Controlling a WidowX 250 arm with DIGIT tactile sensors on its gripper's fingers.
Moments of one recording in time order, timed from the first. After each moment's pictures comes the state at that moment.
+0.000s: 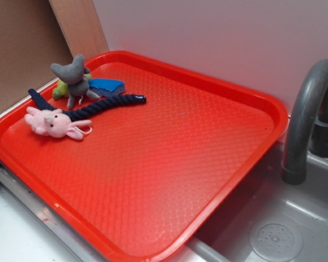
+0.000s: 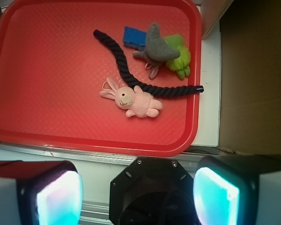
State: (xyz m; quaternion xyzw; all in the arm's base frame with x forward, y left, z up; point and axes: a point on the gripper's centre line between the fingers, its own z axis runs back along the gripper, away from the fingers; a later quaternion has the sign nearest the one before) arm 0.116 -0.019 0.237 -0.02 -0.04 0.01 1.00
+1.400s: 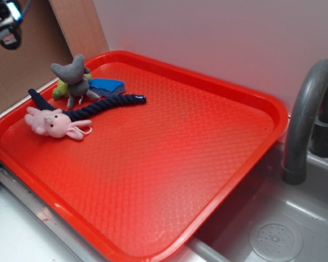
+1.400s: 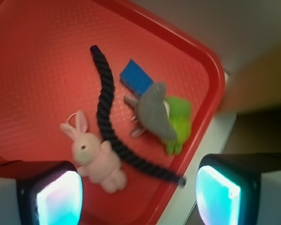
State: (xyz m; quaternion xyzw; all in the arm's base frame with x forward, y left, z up) arm 0.217 0.005 0.166 0.05 -0.07 -0.24 0.97
